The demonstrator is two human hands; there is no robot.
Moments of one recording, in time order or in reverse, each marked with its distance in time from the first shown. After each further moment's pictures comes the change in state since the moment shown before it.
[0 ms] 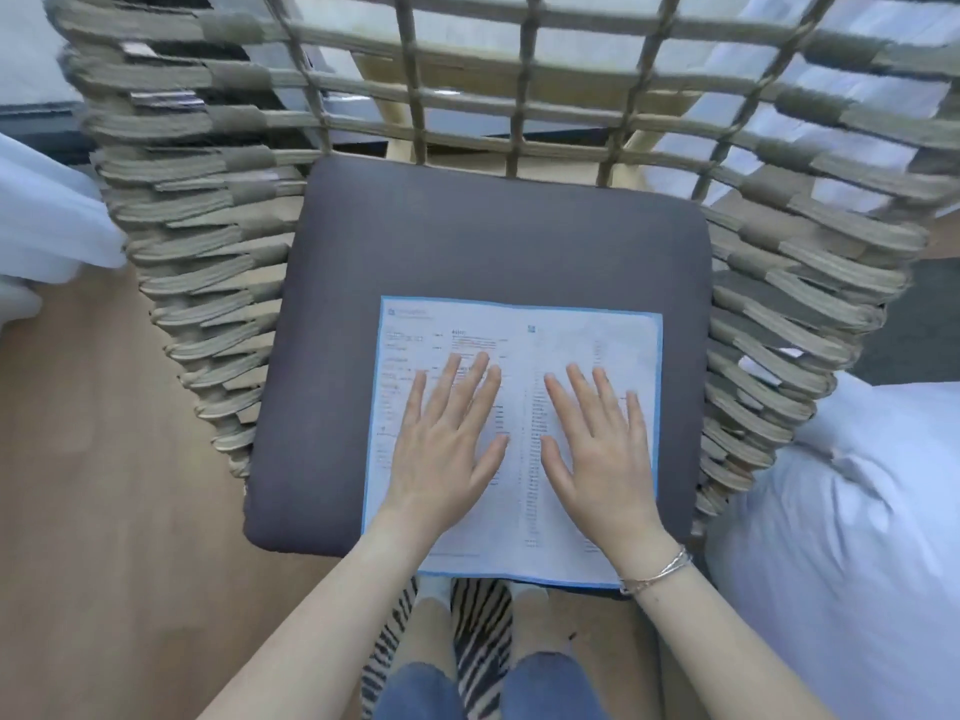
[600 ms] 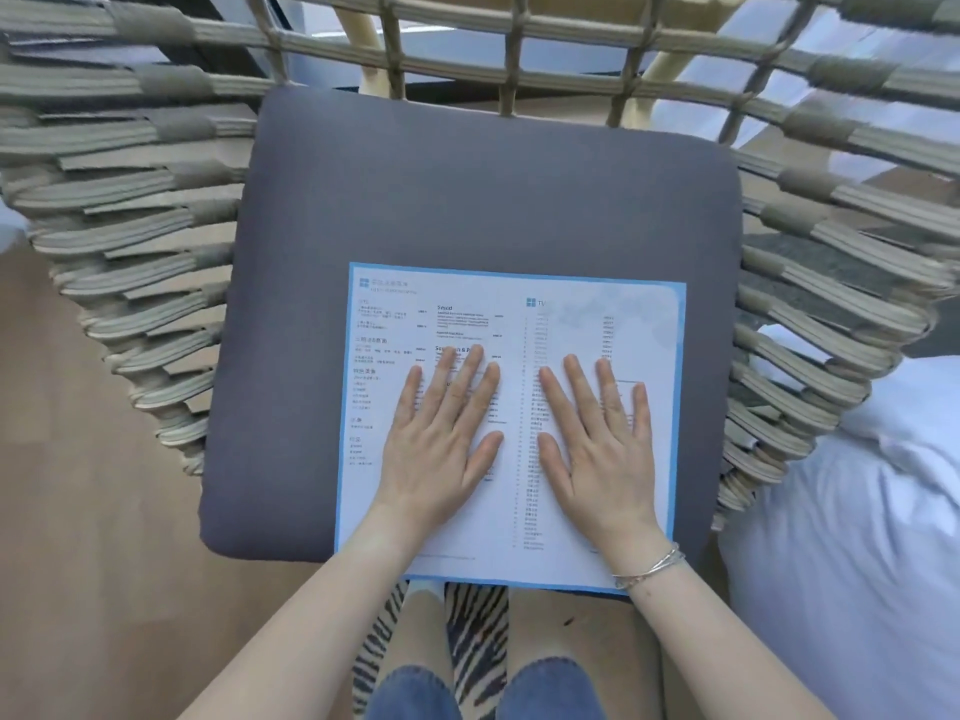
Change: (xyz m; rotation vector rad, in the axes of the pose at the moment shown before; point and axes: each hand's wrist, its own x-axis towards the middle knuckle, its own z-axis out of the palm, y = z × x) left_hand -0.002 -0.020 0.062 0.102 0.026 0.069; right_hand -0.007 0.024 0.058 -0.163 0.041 -0.035
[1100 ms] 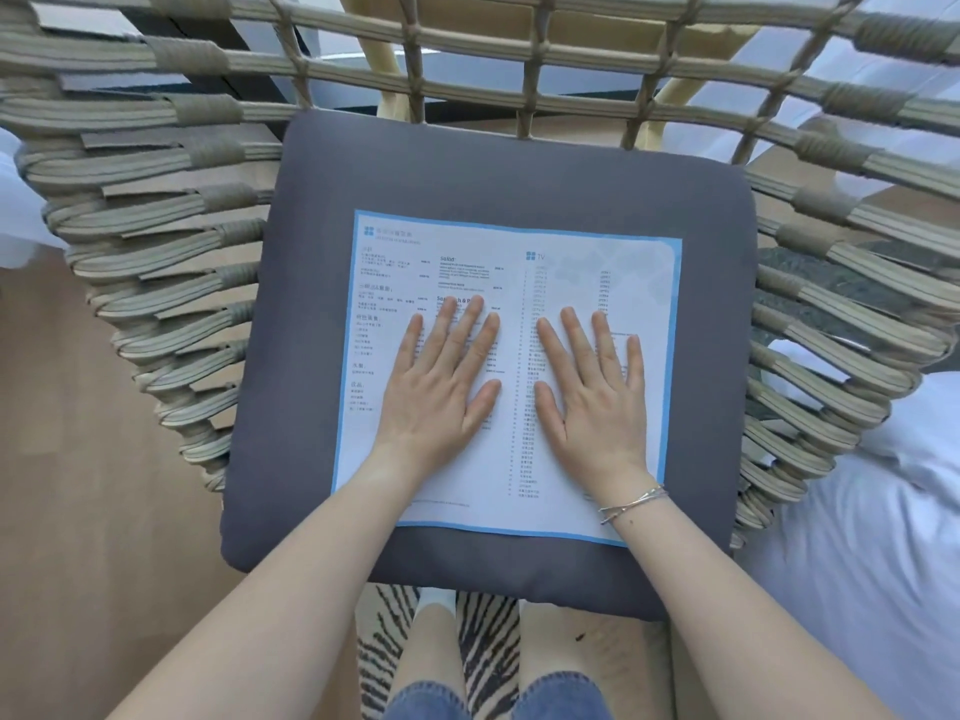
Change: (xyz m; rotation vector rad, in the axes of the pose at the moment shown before) left_hand 0.053 -0.041 -0.017 0.039 -0.028 -0.003; right_hand 0.068 -0.009 0.003 0.001 0.037 0.033
